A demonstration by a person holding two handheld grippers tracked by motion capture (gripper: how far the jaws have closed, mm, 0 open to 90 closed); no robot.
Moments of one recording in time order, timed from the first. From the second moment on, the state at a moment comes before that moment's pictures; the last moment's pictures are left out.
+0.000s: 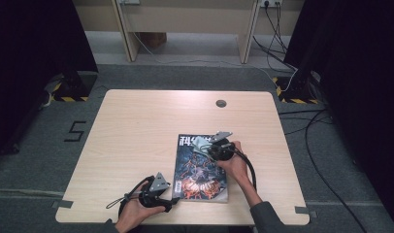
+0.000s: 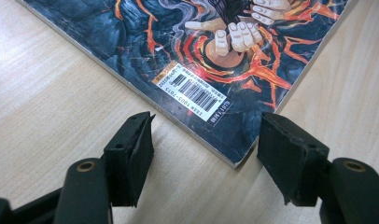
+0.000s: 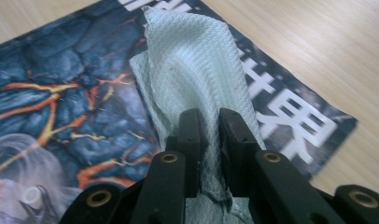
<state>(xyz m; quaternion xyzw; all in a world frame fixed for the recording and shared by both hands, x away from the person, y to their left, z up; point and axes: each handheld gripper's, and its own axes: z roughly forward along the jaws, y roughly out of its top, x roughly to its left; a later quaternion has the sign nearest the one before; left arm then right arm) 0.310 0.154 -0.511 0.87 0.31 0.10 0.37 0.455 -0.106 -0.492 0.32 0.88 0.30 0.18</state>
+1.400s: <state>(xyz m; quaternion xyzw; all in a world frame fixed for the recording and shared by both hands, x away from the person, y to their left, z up) 0.314 0.191 -0.509 0.85 0.36 0.09 0.37 0.455 -0.125 -0.489 0.34 0.88 0.29 0.18</state>
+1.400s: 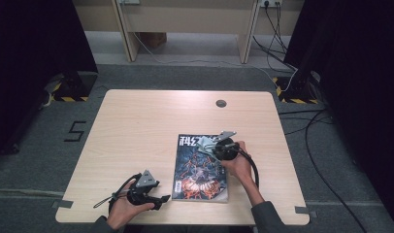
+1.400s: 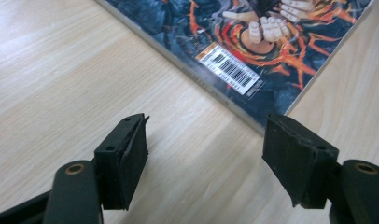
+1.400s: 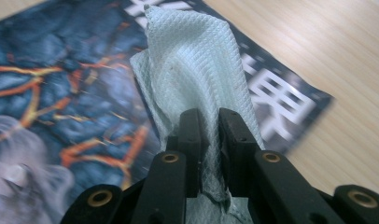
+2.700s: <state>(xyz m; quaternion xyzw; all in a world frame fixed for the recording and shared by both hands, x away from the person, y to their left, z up) 0.326 0.218 -0.510 0.84 0.40 0.13 0.34 0.418 -0.050 -0.490 0.24 0.91 0.32 0.12</state>
